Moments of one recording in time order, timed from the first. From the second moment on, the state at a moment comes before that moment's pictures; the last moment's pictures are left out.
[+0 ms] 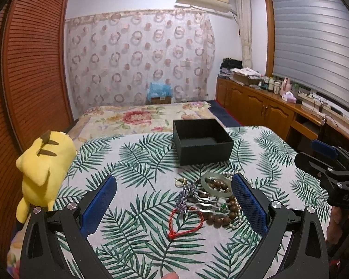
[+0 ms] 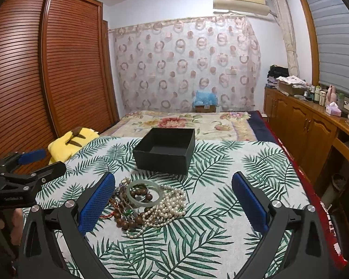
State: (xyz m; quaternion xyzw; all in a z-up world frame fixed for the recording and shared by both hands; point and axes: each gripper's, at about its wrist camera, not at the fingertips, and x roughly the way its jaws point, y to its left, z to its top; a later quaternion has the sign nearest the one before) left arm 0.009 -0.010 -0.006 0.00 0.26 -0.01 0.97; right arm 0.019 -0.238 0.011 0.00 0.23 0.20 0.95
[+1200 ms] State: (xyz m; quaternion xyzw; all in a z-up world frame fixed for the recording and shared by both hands) left arm 0.106 0.010 -0.093 -0.05 0.43 -0.13 0.89; right arm 0.047 -0.211 -0.049 -0.06 0.32 0.27 0.91
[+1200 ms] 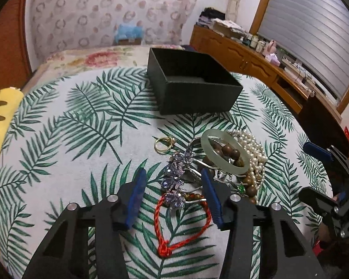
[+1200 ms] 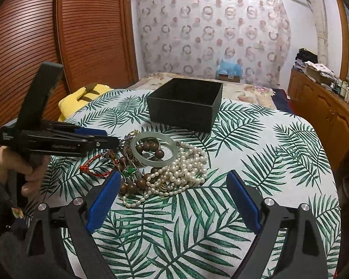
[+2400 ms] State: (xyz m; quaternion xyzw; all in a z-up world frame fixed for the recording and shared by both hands) left arm 0.104 0.039 -0.072 0.03 0.37 -0.03 0.93; right arm 0.077 -0.175 -0.062 -0.09 0.35 0.31 0.88
